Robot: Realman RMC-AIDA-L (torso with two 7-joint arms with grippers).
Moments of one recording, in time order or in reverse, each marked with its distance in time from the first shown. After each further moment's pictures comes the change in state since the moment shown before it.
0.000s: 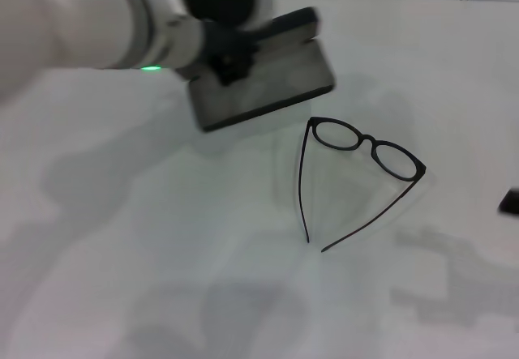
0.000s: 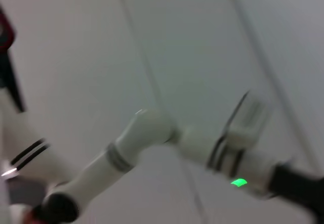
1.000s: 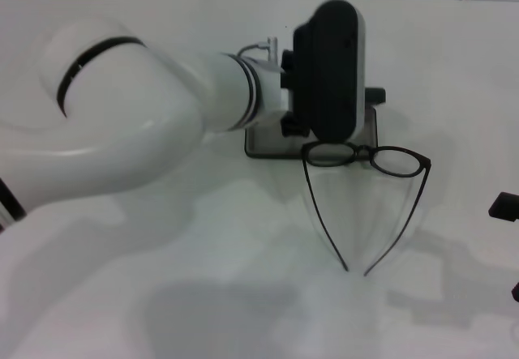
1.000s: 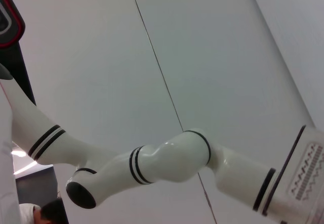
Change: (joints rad) left arm -0.147 -0.008 0.296 -0.317 0.057 -0.254 -0.004; right arm 0.002 0.009 -0.021 0.013 0.008 0.007 -0.014
